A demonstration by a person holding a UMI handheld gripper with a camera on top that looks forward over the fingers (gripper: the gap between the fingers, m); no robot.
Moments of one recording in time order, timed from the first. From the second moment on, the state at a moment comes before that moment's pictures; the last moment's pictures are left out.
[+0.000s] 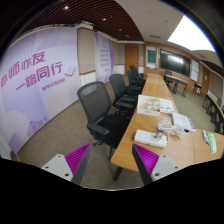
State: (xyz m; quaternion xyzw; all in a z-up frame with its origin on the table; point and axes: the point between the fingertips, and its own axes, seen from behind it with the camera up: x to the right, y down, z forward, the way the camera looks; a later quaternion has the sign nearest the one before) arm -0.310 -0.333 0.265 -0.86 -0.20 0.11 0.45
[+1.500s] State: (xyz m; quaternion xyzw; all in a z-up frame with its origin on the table) arm -0.133 0.032 0.058 -0.86 -0.03 -0.02 0.51
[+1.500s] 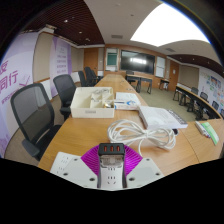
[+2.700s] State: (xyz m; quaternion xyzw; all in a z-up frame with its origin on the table) arm 0.059 -0.064 0.015 -0.90 0.05 -0.06 0.43
